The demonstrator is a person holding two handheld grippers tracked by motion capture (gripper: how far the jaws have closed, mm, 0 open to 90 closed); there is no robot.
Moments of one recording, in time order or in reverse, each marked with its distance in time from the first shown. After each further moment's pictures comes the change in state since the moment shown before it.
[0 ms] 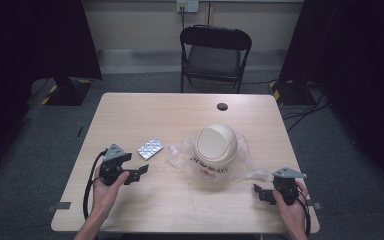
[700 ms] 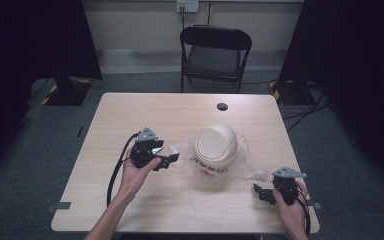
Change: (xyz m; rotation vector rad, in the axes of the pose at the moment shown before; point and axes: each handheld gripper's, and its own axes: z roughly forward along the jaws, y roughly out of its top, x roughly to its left) left arm -0.041 0.065 0.050 -0.004 -0.166 0.059; right arm 0.000 0.000 0.000 0.000 0.001 -0.001
